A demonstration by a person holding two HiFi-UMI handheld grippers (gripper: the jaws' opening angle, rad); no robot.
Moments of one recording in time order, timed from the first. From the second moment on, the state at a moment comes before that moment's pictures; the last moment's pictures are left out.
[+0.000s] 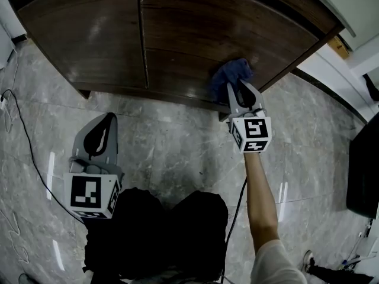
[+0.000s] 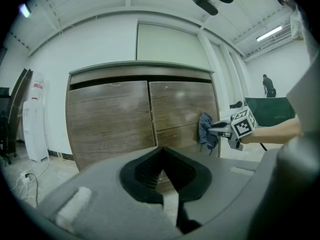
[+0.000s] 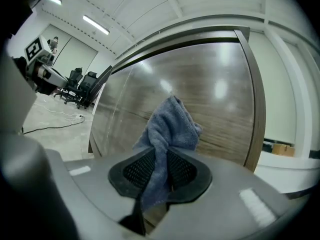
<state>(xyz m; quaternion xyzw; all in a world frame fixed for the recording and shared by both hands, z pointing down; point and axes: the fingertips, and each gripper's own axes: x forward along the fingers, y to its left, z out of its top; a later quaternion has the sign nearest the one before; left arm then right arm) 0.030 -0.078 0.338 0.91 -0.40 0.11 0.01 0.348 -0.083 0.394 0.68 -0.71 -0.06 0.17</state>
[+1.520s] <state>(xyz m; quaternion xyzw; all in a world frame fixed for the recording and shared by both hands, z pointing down) 0.009 -0.079 0.323 0.91 -0.41 0.09 0.00 0.305 -0.108 0.210 0.67 -0.71 -0.20 0.11</state>
